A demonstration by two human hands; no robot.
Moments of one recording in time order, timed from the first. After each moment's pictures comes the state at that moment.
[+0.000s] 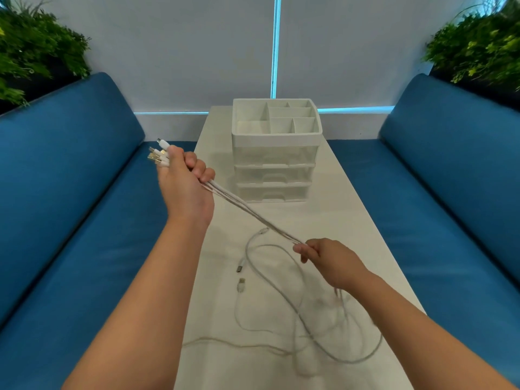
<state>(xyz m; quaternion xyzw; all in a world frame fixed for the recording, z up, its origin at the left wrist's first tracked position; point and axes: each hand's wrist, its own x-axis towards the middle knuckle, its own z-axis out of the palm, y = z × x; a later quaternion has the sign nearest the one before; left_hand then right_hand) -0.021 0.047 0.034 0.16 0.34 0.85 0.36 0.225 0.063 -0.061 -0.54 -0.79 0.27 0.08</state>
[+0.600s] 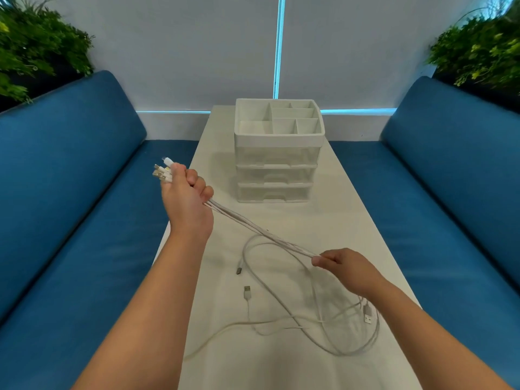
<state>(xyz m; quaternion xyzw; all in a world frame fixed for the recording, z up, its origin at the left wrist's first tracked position) -0.023 0.041 0.009 0.14 0.40 0.83 0.35 0.261 0.074 -0.087 -0.56 -0.75 0.35 0.09</state>
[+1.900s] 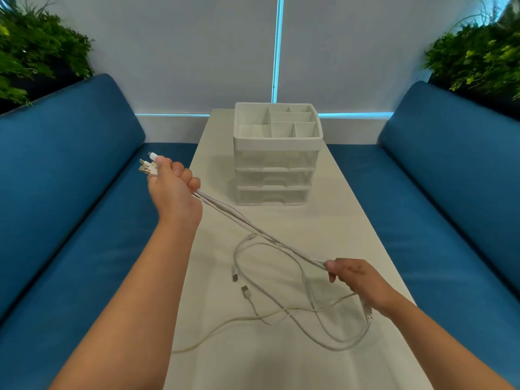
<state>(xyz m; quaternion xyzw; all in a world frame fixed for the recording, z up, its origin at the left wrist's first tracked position) -0.043 0.049 0.024 0.11 0.39 0.85 0.33 0.285 0.056 -0.087 -0.50 -0.68 0.49 0.22</state>
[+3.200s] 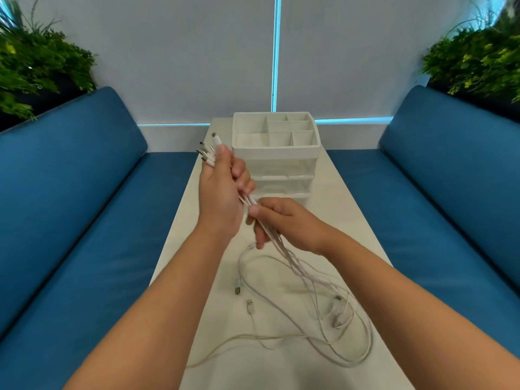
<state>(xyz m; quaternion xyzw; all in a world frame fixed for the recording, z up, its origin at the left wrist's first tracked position) 0.030 0.047 0.055 0.30 0.35 0.78 0.42 0.158 0.077 0.022 -0.27 -0.77 0.54 0.22</state>
